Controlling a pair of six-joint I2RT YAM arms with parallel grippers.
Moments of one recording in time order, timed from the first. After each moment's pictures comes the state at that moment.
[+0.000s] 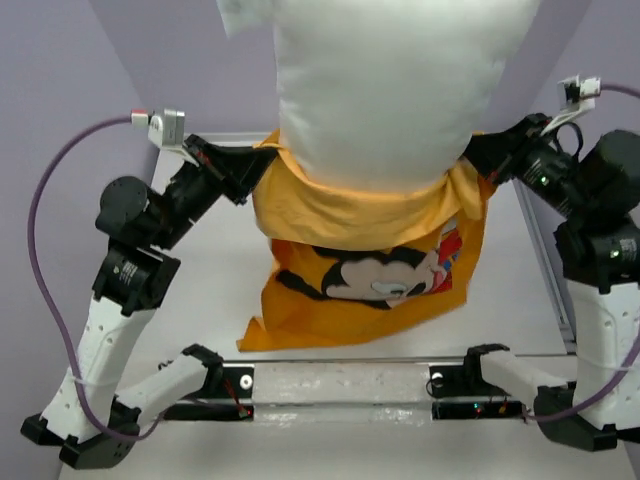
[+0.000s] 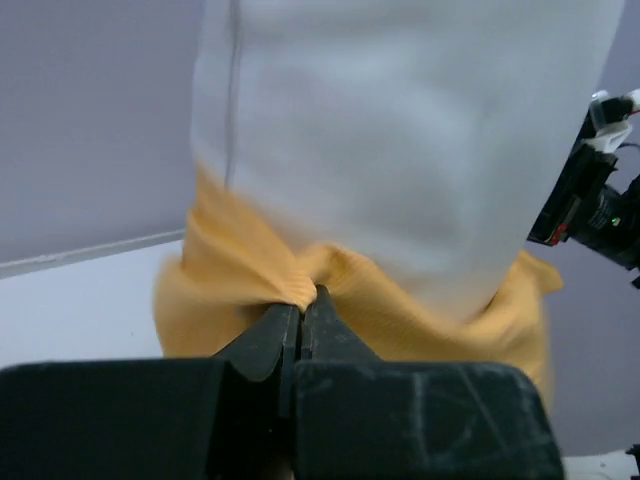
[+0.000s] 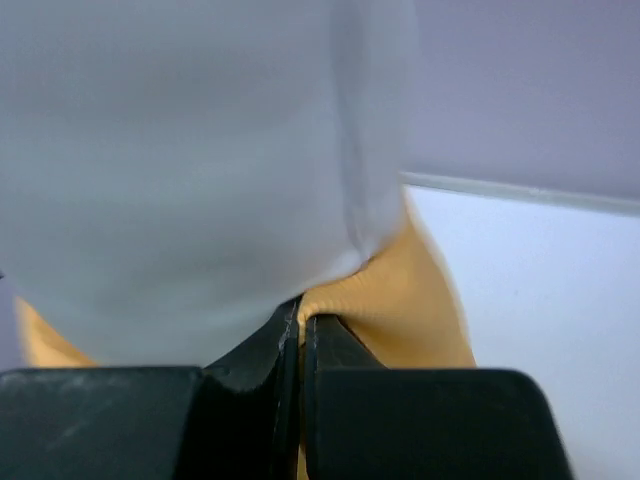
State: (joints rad) left arm -0.48 0.87 1.24 -0.03 0.28 -0.57; right arm 0.12 0.97 1.56 -0.42 -0.50 0.48
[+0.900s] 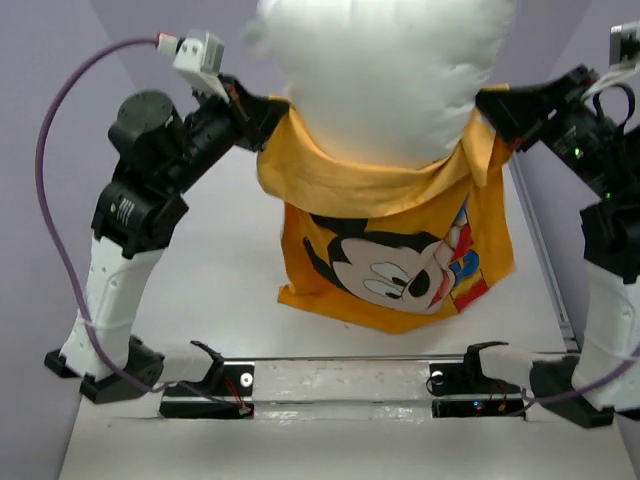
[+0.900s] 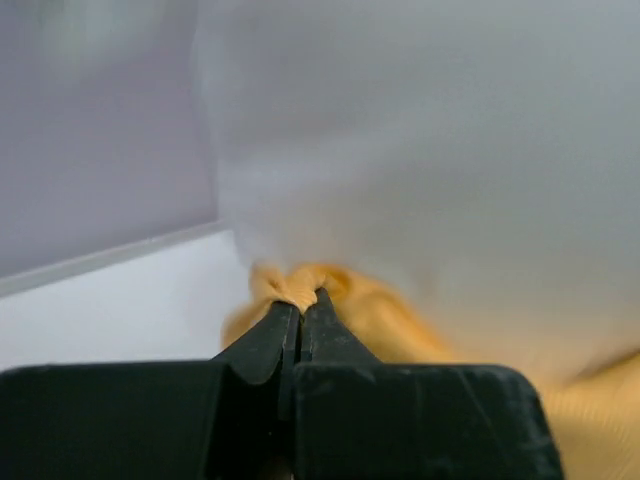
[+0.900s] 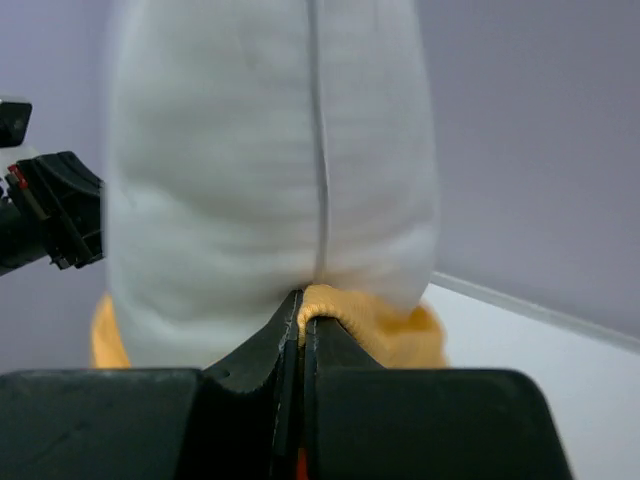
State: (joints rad) left arm -0.55 1.17 1.79 -0.50 0.11 -0.34; right arm 0.13 1.09 1.89 -0.49 -0.50 0.45
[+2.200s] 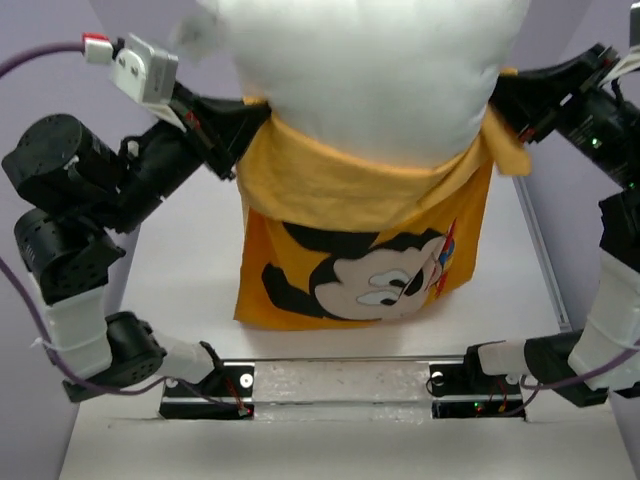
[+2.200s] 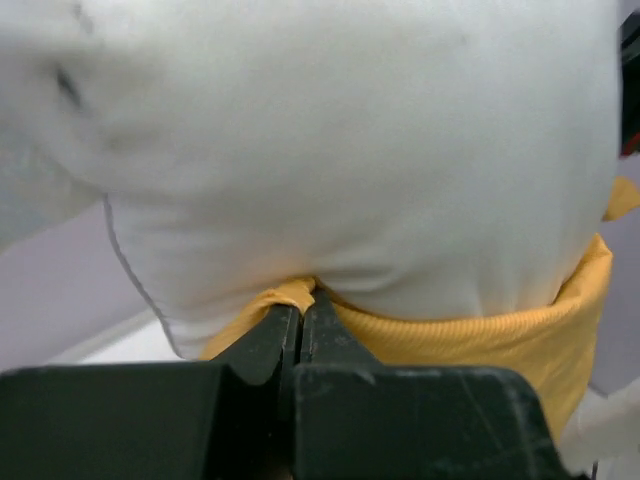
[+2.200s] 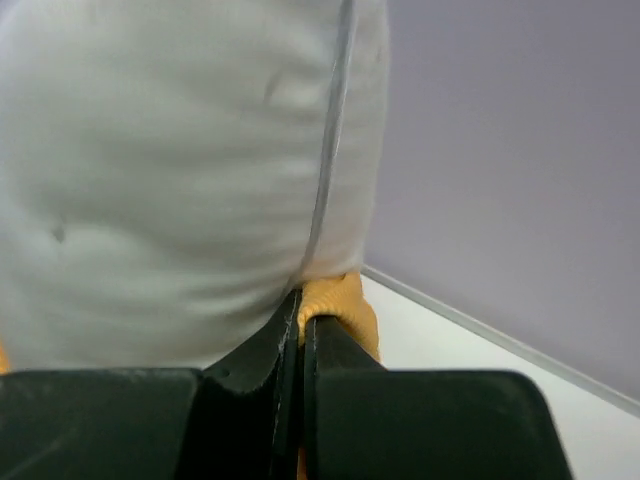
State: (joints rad) left arm -0.90 1.29 2.41 -0.95 -0.11 -0.09; right arm 0.15 1.29 2.37 -0.78 -0.58 0.35
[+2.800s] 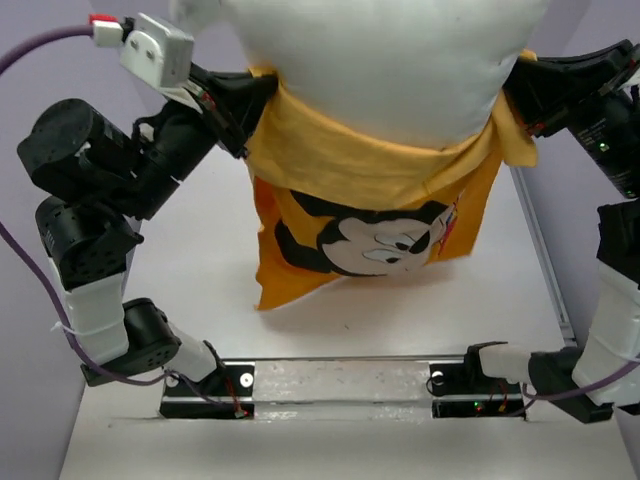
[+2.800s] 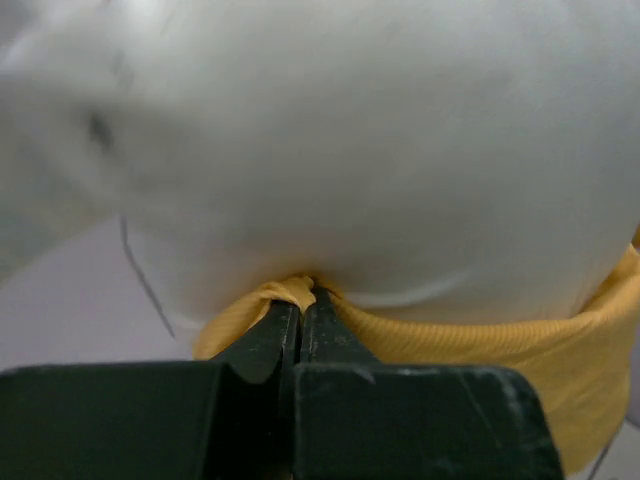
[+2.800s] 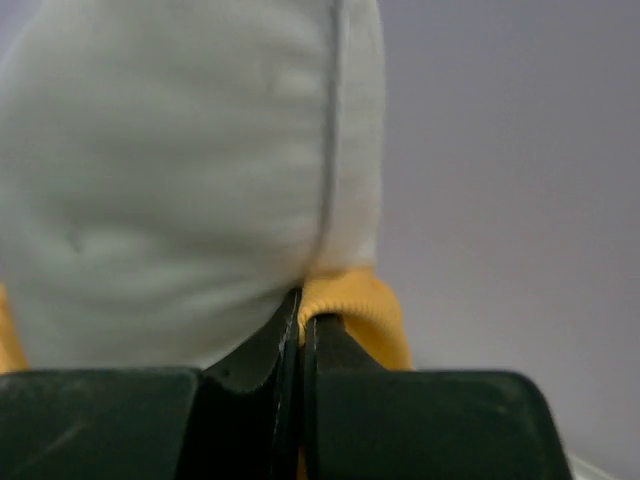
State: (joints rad) left arm -0.93 1.43 2.59 -0.92 -0.18 0.03; right arm 0.13 1.31 2.39 -0.65 -0.55 0.36
